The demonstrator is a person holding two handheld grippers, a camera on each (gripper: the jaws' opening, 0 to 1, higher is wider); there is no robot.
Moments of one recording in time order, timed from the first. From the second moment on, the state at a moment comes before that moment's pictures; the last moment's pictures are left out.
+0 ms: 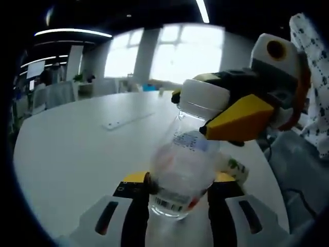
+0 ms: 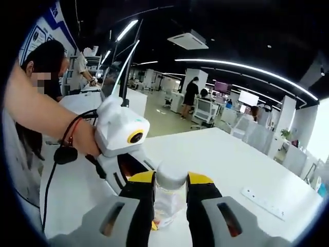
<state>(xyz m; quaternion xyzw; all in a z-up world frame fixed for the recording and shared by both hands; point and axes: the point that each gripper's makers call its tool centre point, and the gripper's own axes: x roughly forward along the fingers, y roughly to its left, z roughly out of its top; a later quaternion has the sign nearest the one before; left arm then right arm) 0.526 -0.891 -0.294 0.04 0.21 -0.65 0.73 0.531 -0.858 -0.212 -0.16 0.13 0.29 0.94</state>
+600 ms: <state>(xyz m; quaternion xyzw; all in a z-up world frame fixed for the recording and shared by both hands) 0.525 -0.890 -0.292 0.03 0.22 -0.64 0.73 0.533 -0.857 -0.211 -0.16 0.13 0.29 0.93</state>
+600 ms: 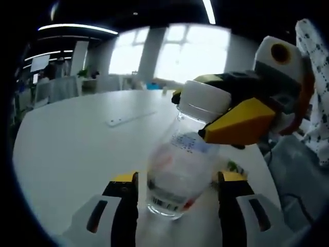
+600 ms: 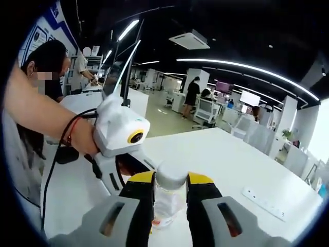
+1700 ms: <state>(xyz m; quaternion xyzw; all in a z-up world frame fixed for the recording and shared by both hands) 0.519 -0.888 -0.287 0.02 0.21 -0.63 0.74 0.524 -0.860 -0.212 -0.16 0.13 0.30 0.93</state>
